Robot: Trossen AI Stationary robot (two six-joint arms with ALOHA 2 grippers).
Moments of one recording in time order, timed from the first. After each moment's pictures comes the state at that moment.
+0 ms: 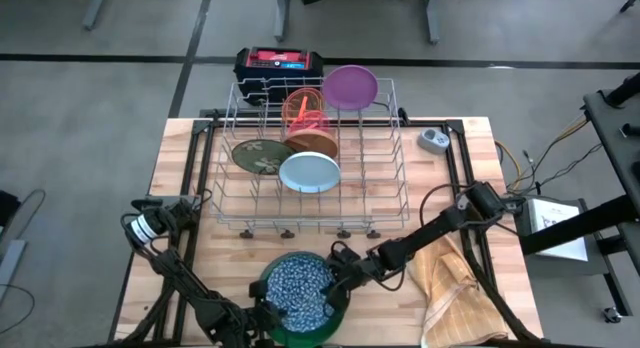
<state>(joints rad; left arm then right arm) -0.96 2.04 1.15 -0.29 -0.74 -0.98 0.46 2.02 1.15 0.15 0.13 0.89</state>
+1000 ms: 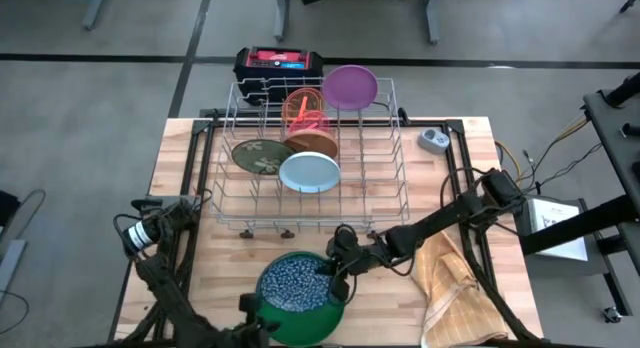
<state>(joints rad) -1.06 2.04 1.60 -0.88 -0.90 -0.88 0.42 1.85 1.15 0.09 0.22 0.67</state>
